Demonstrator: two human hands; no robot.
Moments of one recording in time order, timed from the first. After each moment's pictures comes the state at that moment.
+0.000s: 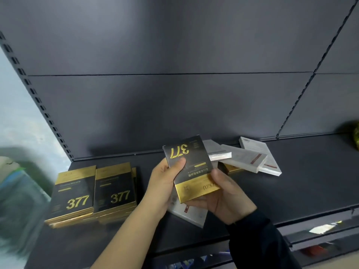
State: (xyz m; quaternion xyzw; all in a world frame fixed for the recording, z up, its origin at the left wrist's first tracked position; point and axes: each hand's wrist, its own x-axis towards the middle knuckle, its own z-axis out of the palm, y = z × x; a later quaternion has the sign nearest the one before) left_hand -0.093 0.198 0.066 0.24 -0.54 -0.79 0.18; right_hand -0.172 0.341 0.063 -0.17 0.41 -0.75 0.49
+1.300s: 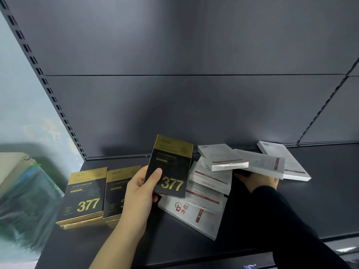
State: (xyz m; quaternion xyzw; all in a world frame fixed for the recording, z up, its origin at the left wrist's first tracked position) left_hand -0.050 0.161 0.062 0.33 -0.57 -0.69 0.29; right_hand -0.319 0.338 -0.015 -0.10 0.98 -0.17 0.04
